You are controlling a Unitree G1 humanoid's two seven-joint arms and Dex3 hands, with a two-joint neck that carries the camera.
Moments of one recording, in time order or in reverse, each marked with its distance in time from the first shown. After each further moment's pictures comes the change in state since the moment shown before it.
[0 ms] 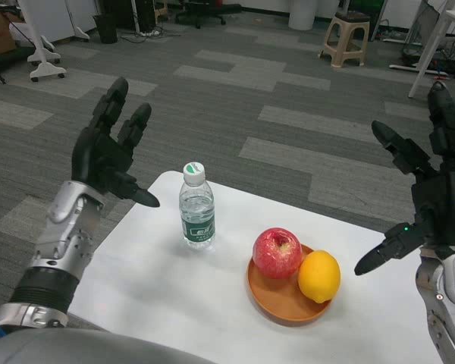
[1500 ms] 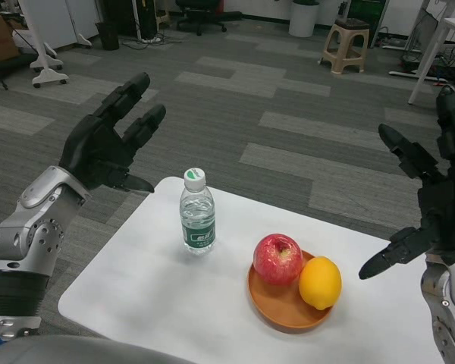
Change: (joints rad) left arm 0.047 0.065 0.092 -0.276 -0.028 0.388 -0.111; right arm 0.001 0.000 -0.019 -0.003 0.000 0.000 -0.003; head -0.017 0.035
